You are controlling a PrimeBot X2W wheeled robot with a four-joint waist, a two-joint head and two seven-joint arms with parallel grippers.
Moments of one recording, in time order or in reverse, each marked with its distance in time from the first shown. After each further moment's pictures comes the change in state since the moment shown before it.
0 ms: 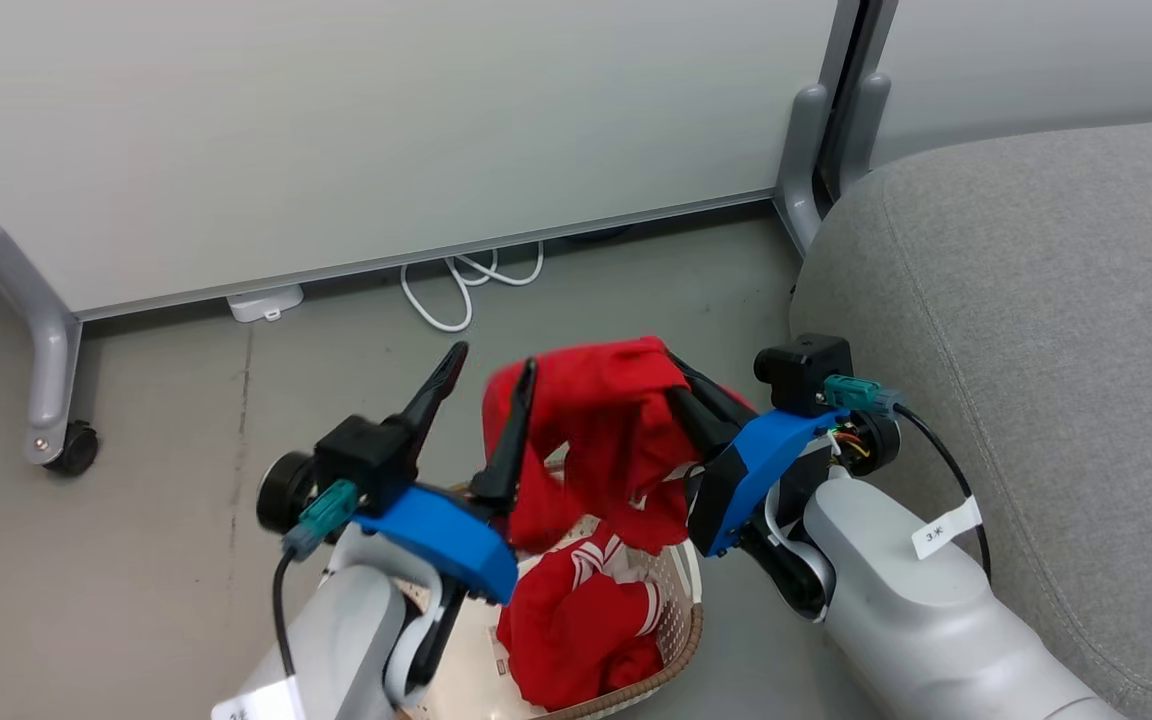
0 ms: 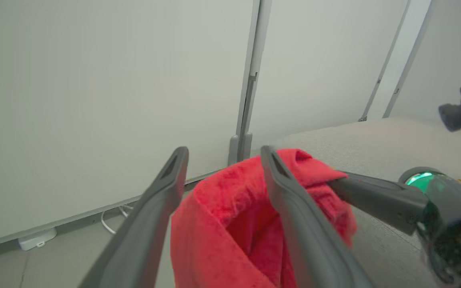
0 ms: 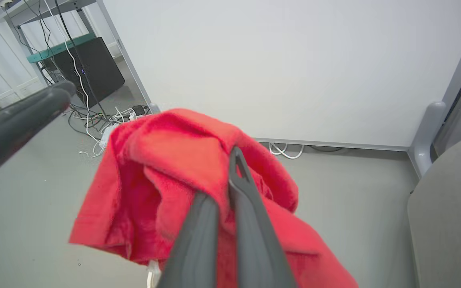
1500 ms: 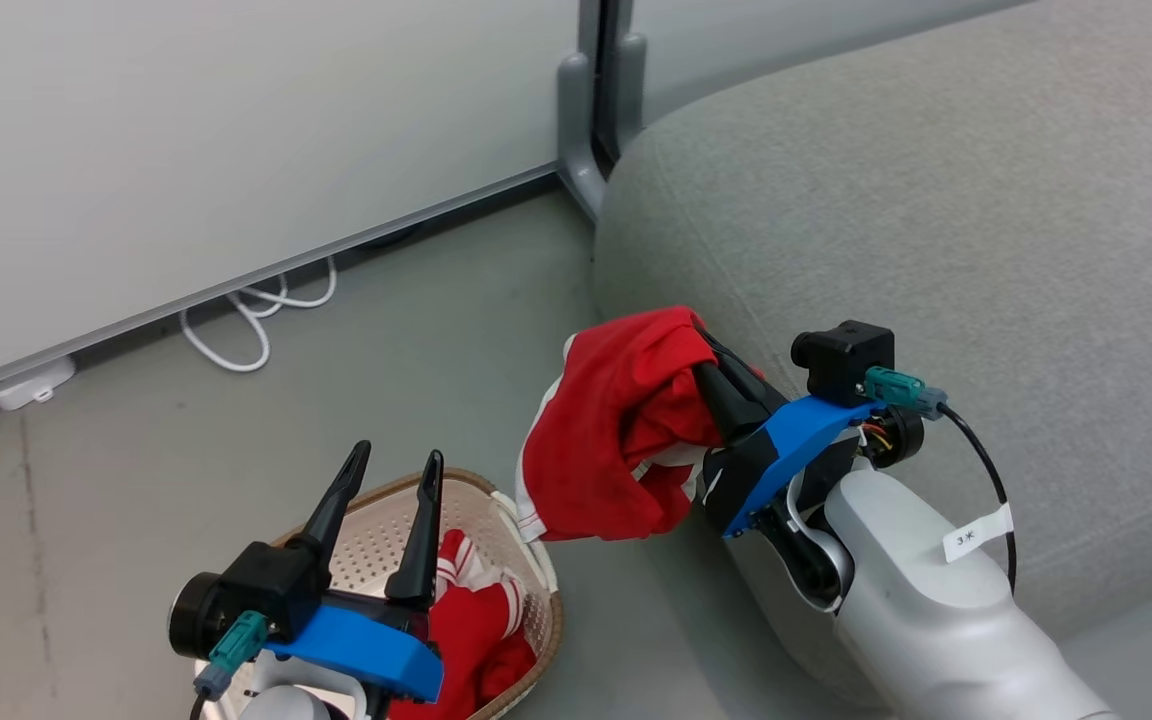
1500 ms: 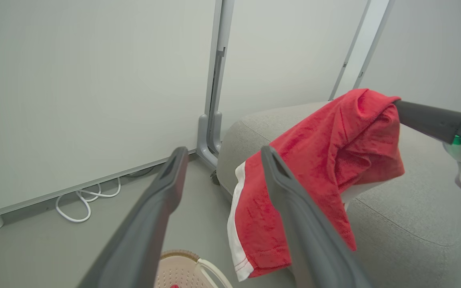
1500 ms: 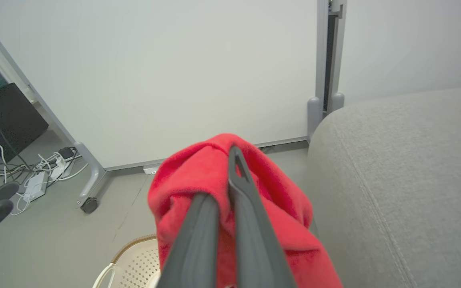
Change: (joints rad) left arm 0.313 -0.005 0.286 -0.193 0.196 -0.058 -0.001; right arm 0.038 -0.001 -0.136 -0.066 -0.066 0.000 -0.012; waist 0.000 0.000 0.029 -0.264
